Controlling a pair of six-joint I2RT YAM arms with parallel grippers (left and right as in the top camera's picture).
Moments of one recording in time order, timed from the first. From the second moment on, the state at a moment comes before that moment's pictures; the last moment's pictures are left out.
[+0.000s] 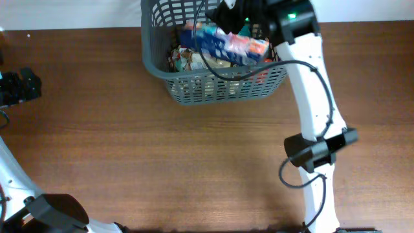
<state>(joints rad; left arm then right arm) 0.65 1.71 1.89 -1.14 0.26 0.29 0.34 2.31 2.85 -1.08 -0.34 -0.51</state>
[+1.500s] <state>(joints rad) 0.65 1.71 1.89 -1.14 0.26 0.29 -0.17 1.71 2.40 -1.26 -0.09 -0.07</state>
